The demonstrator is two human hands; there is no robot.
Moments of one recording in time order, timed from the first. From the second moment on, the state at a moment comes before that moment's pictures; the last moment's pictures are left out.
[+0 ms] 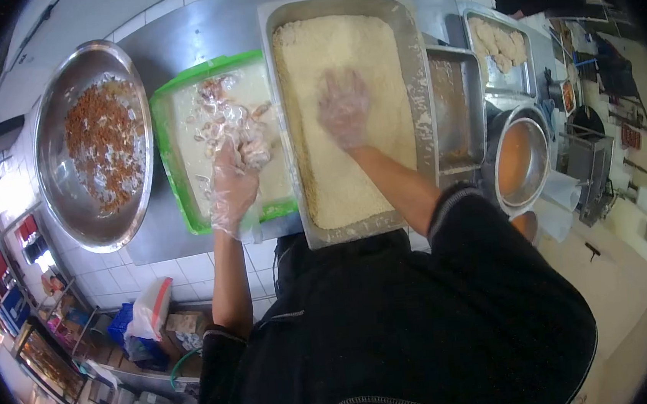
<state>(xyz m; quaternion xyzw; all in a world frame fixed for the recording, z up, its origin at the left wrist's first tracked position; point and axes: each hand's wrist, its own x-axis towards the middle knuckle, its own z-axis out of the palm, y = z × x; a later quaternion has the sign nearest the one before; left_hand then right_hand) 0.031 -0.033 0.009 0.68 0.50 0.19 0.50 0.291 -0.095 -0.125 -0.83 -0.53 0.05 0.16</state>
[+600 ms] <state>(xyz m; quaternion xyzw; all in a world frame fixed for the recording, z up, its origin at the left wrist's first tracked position) 0.026 -0.031 0.032 0.63 0.56 0.10 0.53 0.286 -0.078 -0.162 -0.86 -0.49 -0.08 0.11</state>
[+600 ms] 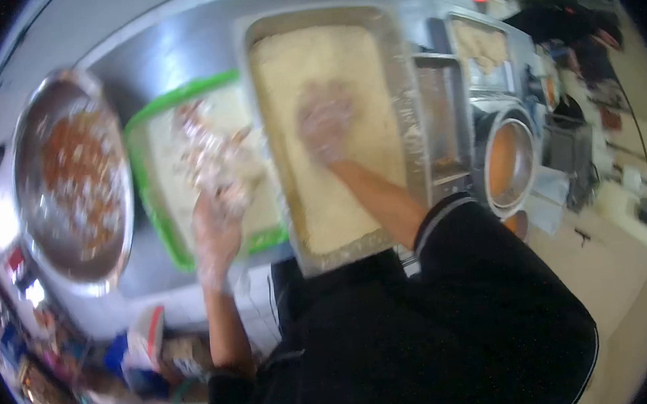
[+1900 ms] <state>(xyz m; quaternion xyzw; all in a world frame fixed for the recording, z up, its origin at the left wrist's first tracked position) 0.018 -0.007 0.042 0.68 0.53 0.14 0.49 0.269 -0.133 -0.125 -0.84 -0.52 0.02 0.14</state>
